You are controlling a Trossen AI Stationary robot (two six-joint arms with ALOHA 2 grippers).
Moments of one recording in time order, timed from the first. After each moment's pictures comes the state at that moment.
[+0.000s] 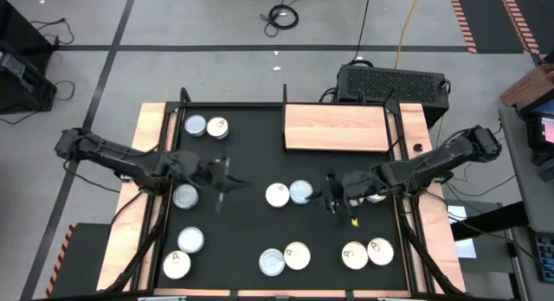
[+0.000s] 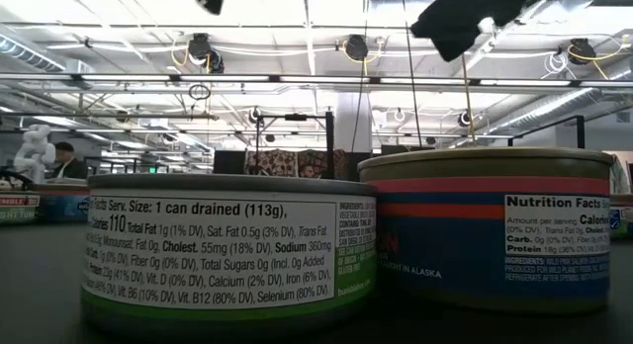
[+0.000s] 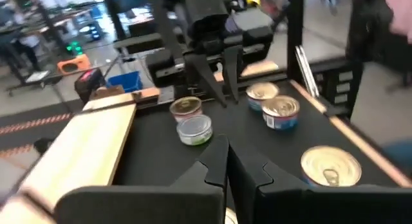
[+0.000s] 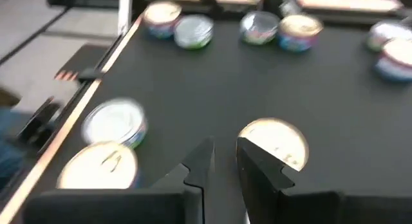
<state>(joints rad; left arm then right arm) -0.21 1.07 0.72 0.15 -0.07 0.19 0.31 1.24 0.80 -0.07 0.13 0.13</state>
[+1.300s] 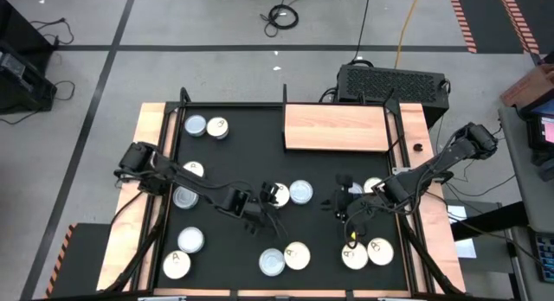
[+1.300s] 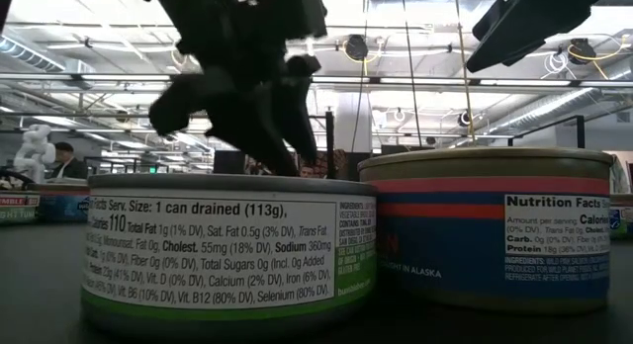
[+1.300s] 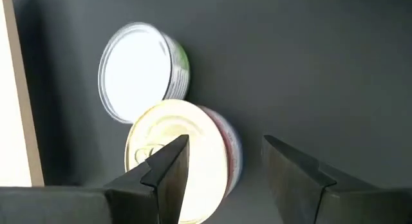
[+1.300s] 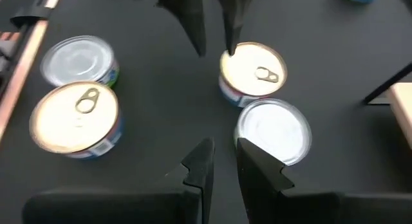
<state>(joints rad) -0.32 1.84 1.18 -0.36 -0.35 0.35 0.51 1.25 0.84 -0.40 0.45 0.40</state>
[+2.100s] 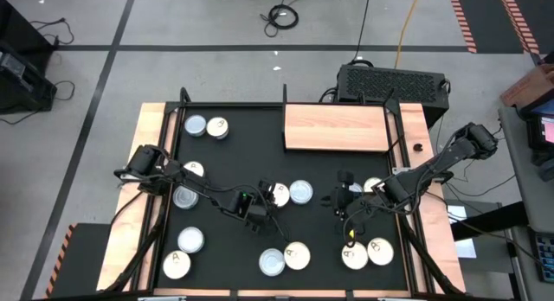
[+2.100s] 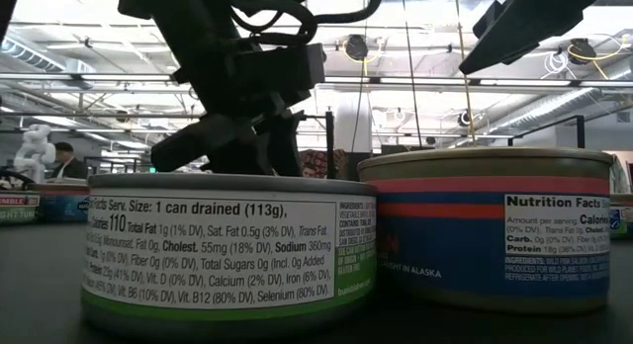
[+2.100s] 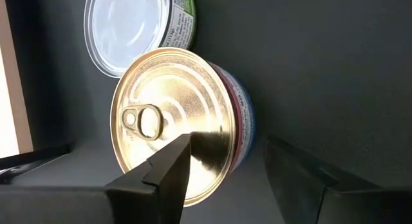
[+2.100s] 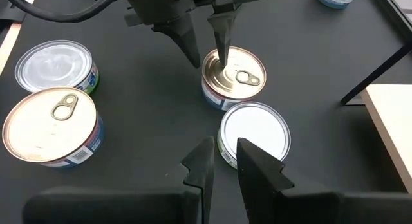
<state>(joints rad) -0.32 1.91 1.18 -0.41 -0.43 0.24 0.51 1.25 0.84 -0.41 0.50 0.40</state>
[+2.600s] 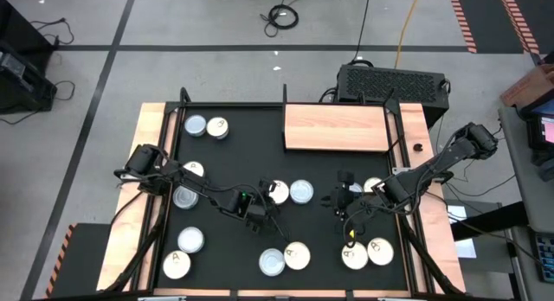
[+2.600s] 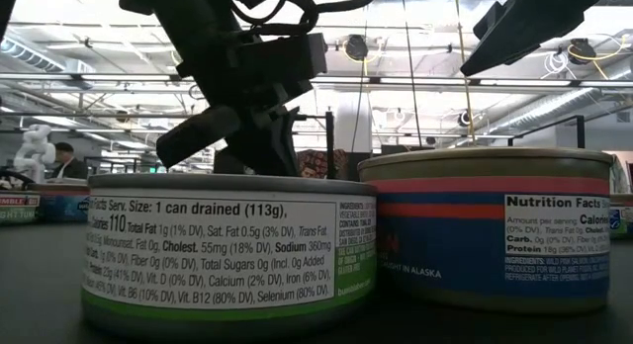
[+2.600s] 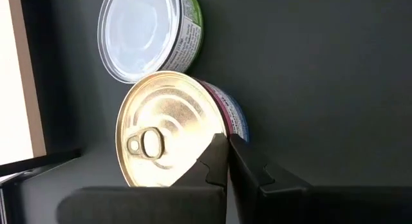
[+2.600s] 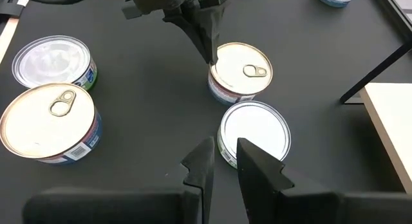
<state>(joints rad) -0.32 1.89 1.19 -0.41 -0.43 0.25 0.51 1.25 0.84 -0.42 0.50 0.40</state>
